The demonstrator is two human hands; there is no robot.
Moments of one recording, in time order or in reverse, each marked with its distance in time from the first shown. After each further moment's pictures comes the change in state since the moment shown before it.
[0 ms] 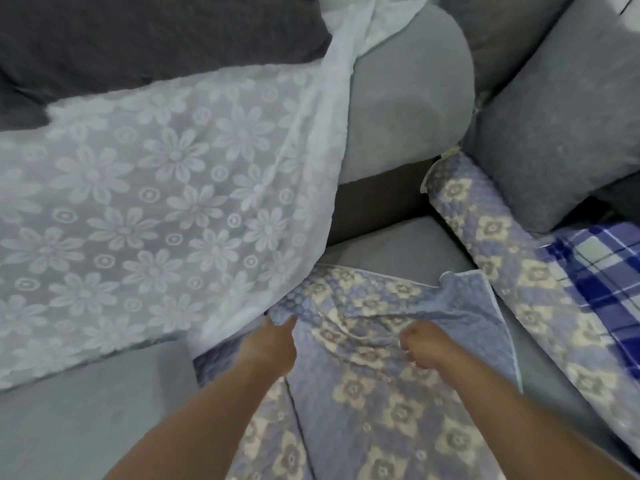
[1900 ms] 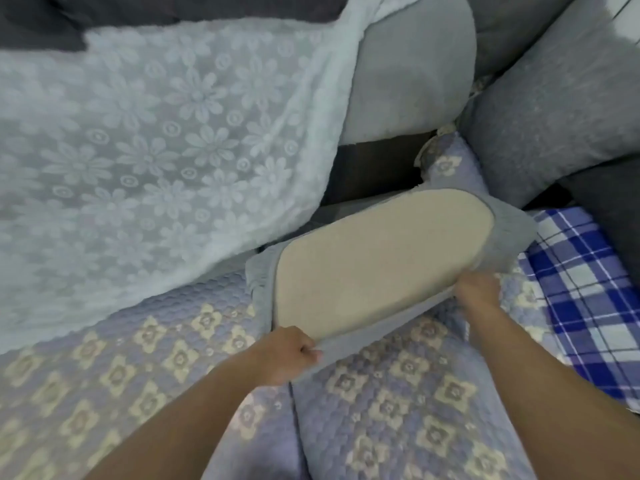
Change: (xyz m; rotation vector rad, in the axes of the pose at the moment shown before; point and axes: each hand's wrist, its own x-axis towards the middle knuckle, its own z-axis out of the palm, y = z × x) left_hand -0.149 0.031 0.041 -0.407 -0.244 0.317; right_hand -0.069 0.067 -0.088 0.338 0.492 0.211
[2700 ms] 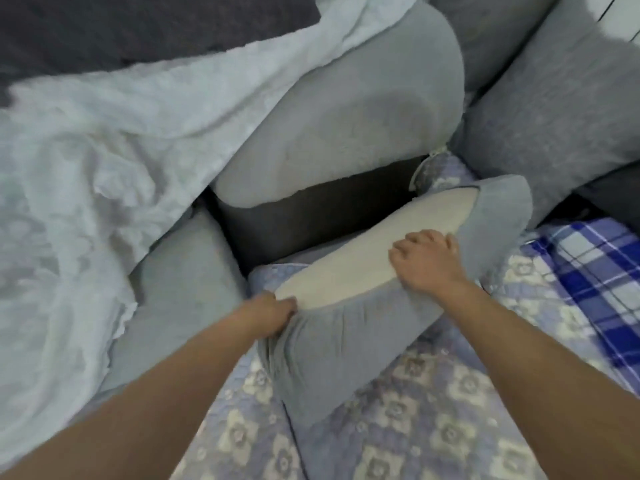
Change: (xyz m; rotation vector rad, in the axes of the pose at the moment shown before) left_hand 0.129 -0.034 -0.148 -0.119 0.252 -0.322; right_hand 0.031 -0.133 0.093 -0.726 0.073 -0.684
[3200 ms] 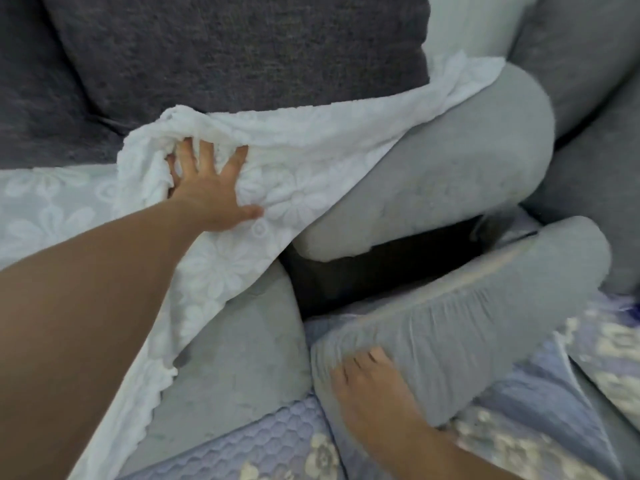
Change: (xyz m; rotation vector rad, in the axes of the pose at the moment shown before) left_hand 0.106 -0.054 -0.323 0.646 0.733 0.181; right_hand -0.049 -0.253 0.053 -0.374 0.014 -0.623
